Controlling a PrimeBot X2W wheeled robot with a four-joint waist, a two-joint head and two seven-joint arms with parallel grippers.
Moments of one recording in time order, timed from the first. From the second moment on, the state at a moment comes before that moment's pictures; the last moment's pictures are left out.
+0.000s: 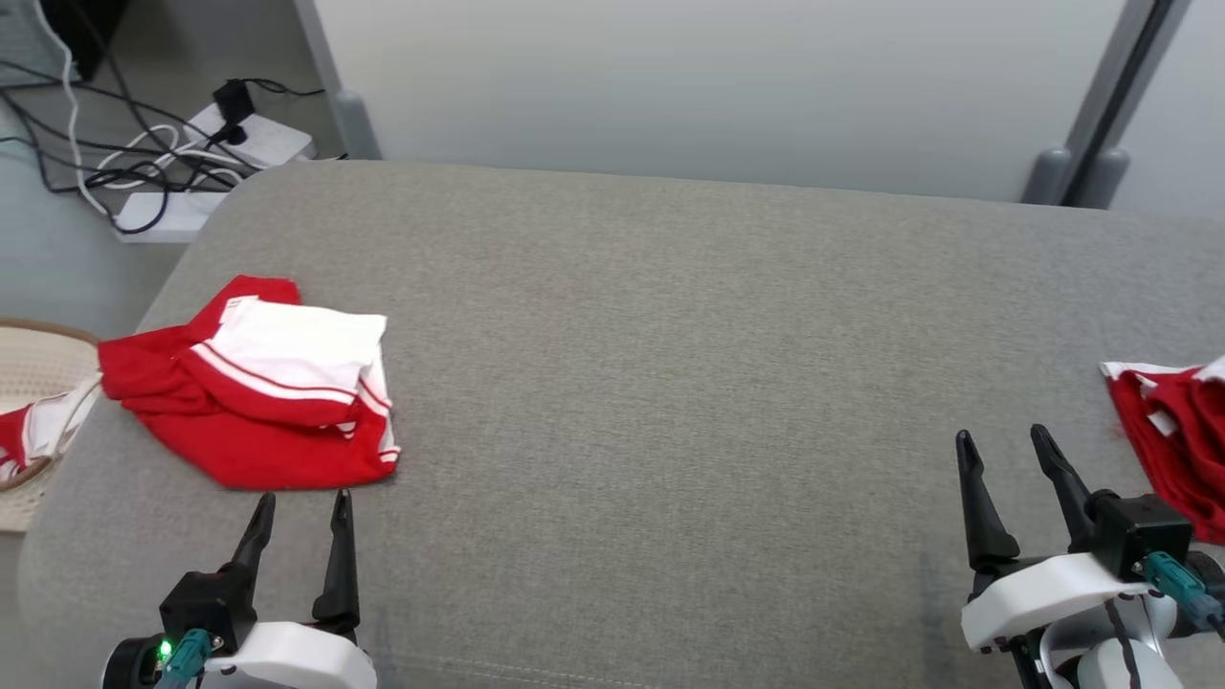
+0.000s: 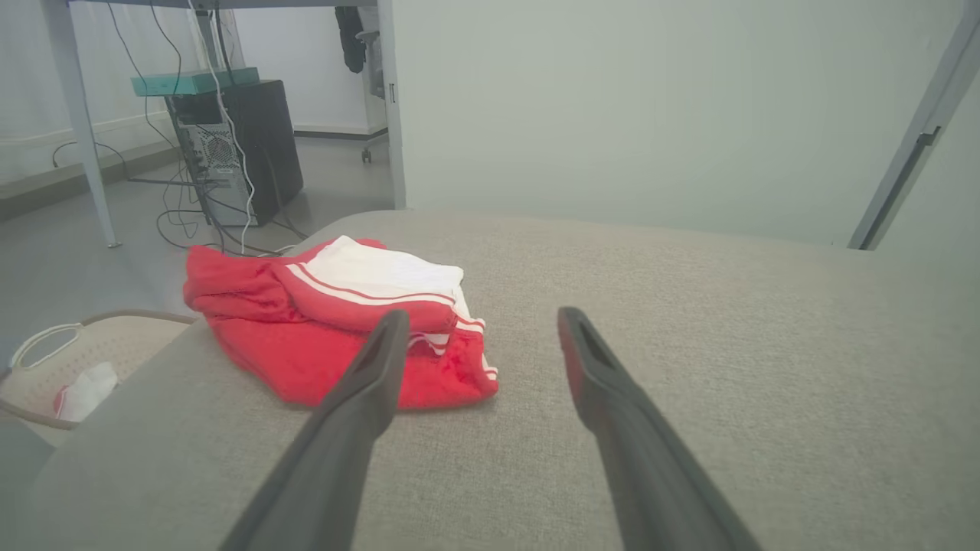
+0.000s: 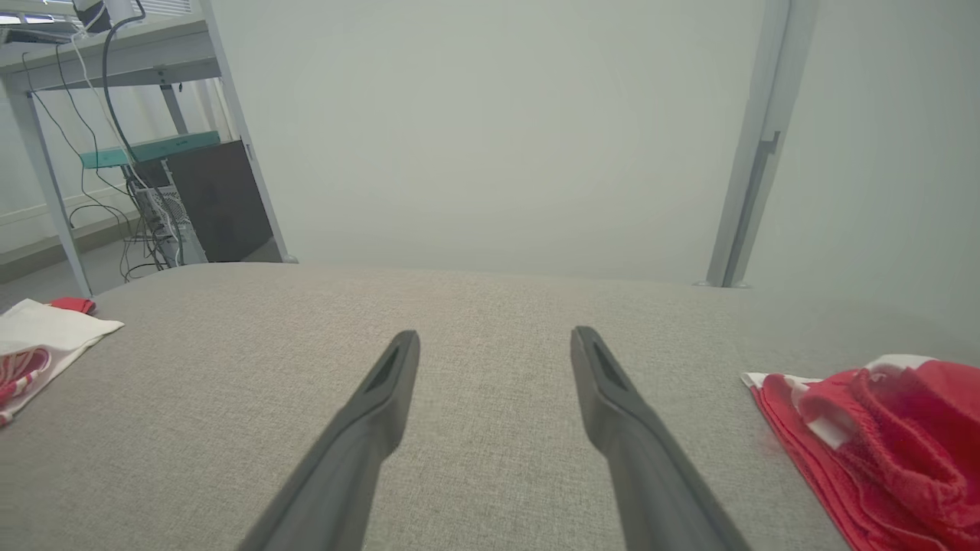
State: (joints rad) left arm -0.05 0.04 0.04 0.34 -0.14 -0.04 -0.26; right arm -0.15 -0.07 0.01 0.37 0.15 0.13 -0.25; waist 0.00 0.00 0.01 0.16
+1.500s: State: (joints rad) left arm -0.60 0.35 -0.10 0.76 -0.57 -0.13 -0.19; right arm -0.37 -0.13 0.14 0.39 0.12 0.13 -0.25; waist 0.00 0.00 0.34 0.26
